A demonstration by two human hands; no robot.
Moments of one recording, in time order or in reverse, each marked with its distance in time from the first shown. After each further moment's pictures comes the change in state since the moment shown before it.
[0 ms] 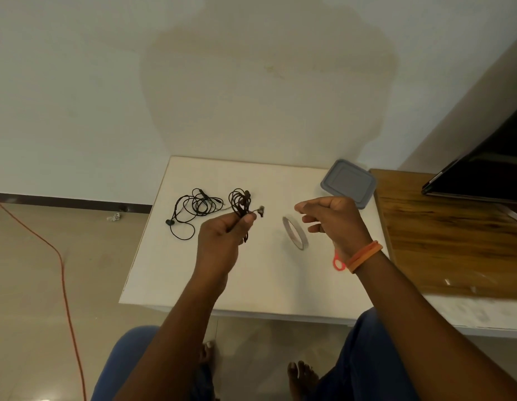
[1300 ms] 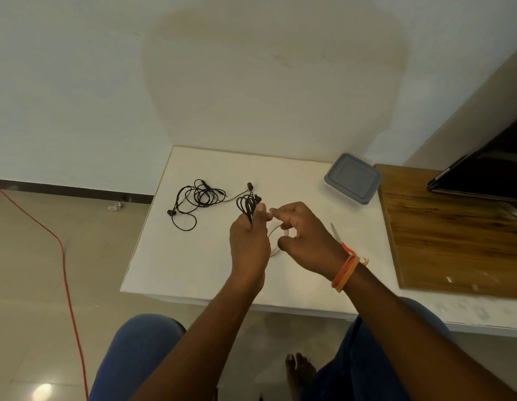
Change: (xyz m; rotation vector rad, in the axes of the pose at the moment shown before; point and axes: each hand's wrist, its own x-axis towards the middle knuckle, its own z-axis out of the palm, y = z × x) left_hand -0.014 0.000 0.047 -0.131 0.142 -0.212; right_hand -0.028 0.007 0.039 -0.607 -0.319 -0.225
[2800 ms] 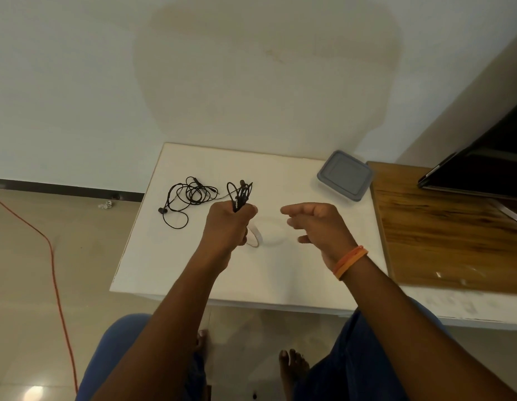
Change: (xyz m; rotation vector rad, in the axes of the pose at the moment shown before) left_hand 0.039 0.008 -0.026 0.102 -0.220 0.026; right_hand 0.000 0.015 -0.019 0.525 0.210 0.322
